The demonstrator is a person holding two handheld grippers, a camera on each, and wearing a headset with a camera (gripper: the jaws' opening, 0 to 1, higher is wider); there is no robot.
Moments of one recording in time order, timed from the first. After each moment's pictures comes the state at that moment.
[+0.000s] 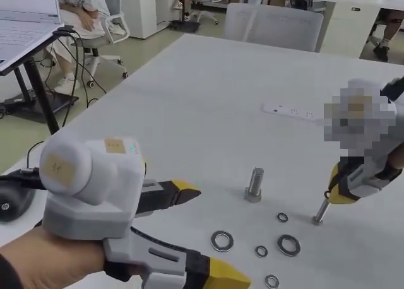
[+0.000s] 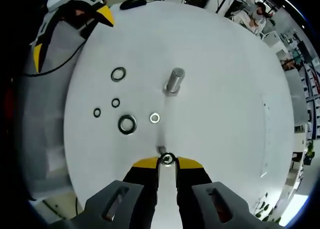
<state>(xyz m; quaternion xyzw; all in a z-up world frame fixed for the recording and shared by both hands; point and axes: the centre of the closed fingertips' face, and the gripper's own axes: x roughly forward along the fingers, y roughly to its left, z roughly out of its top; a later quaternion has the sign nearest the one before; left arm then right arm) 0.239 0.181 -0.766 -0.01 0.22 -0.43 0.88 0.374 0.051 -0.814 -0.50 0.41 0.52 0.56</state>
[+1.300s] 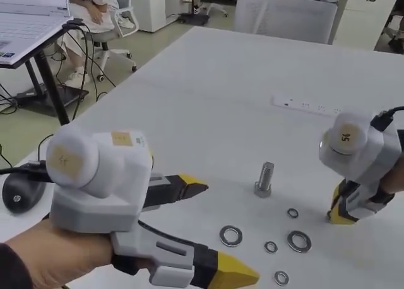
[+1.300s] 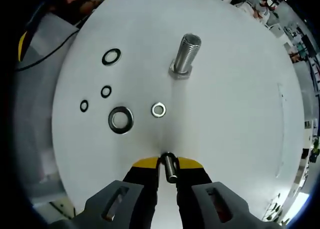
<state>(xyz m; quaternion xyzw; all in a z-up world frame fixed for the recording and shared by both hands) 0.237 0.185 -0.769 -0.01 0.22 -0.42 0.88 0.371 0.048 -0.878 -0.49 0.44 0.52 0.54</state>
